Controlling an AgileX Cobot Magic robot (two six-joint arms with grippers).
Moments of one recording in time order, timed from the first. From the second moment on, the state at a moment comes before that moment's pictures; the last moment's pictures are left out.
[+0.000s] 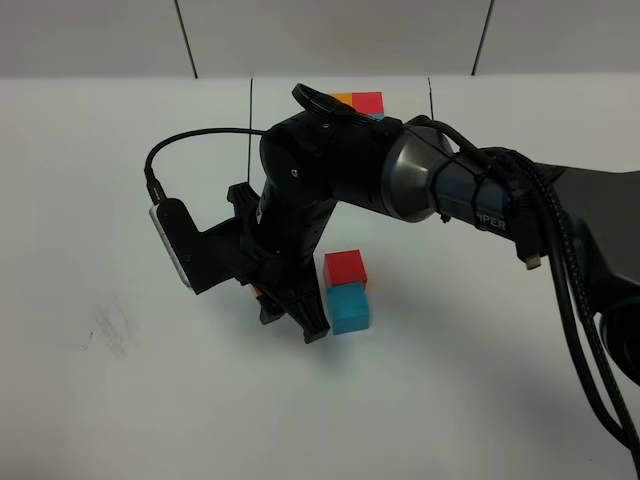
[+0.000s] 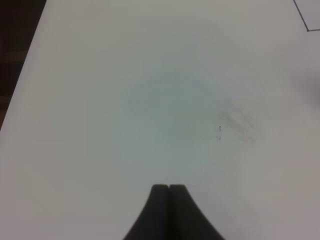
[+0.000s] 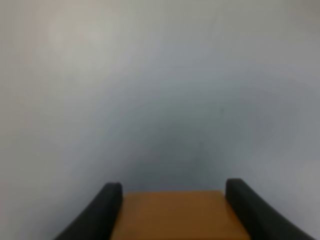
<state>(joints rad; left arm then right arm) 0.01 -0.01 -0.51 0.09 1.07 0.07 0.85 2.15 -1.66 0.21 0.90 -1.32</state>
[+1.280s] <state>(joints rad) 0.01 -0.01 -0.51 0.09 1.07 0.07 0.83 2.22 -1.67 0.25 0.86 -1.12</state>
